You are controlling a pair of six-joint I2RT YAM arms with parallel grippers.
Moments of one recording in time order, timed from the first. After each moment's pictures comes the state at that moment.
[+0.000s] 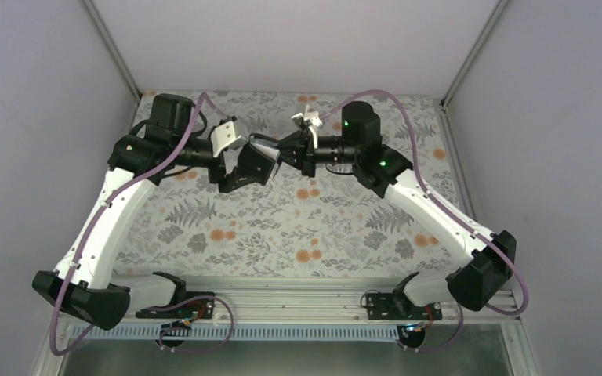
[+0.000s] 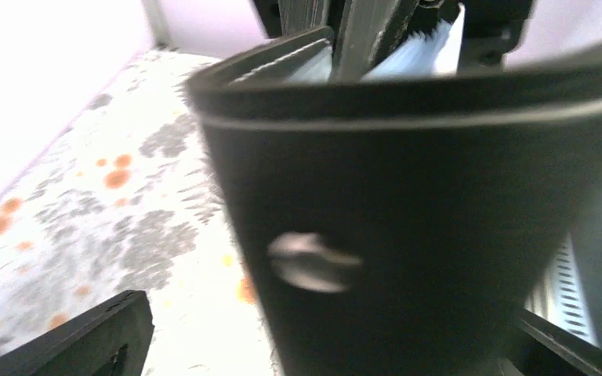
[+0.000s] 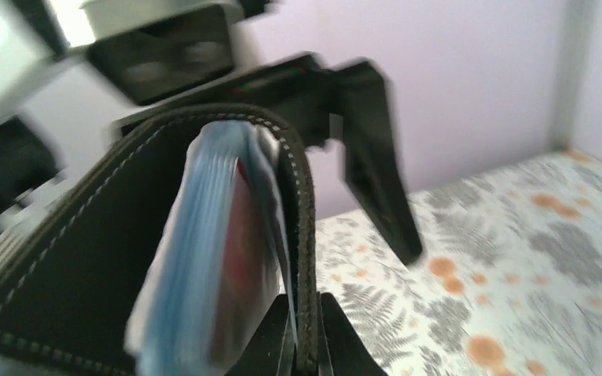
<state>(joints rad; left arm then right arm) -0.34 1.24 1.48 -1.01 0.90 0.62 0.68 1.37 1.31 -0.10 -0.89 0.08</state>
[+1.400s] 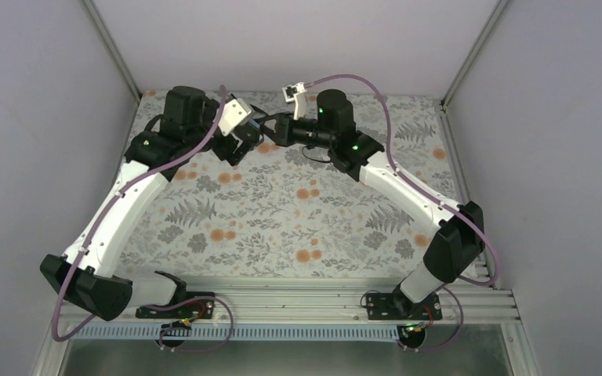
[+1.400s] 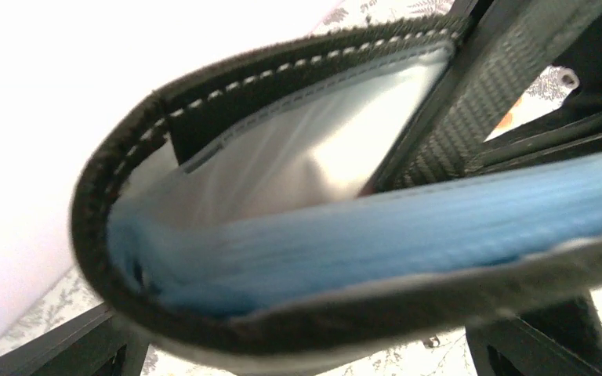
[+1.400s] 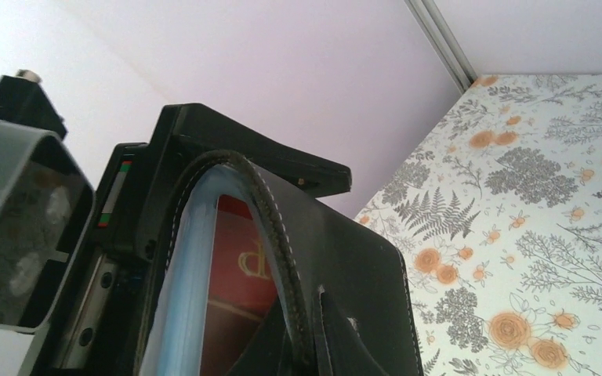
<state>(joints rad) -0.40 1.30 1.46 -0.75 0.24 0.43 0.70 1.60 1.47 -0.04 -0.54 0.63</state>
